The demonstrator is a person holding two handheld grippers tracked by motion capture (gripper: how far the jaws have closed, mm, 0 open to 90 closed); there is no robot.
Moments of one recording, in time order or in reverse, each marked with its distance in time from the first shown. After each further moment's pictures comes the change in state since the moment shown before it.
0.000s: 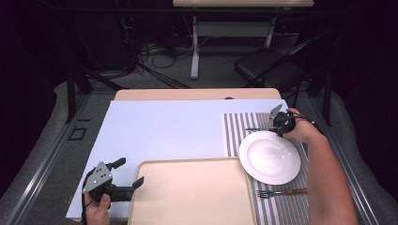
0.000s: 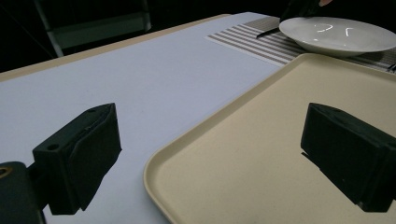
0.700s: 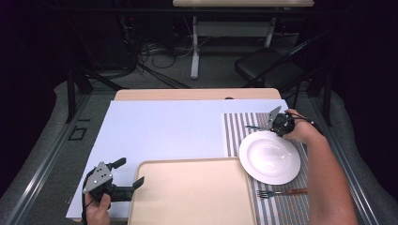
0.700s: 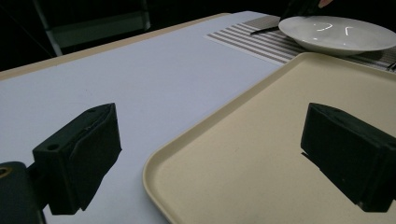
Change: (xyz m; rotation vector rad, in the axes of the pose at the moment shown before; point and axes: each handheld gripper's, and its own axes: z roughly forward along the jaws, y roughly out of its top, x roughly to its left) left arm 0.000 0.000 0.001 0.003 -0.003 -0.001; right arm 0.003 0.001 0.001 -0.009 -0.007 -0.070
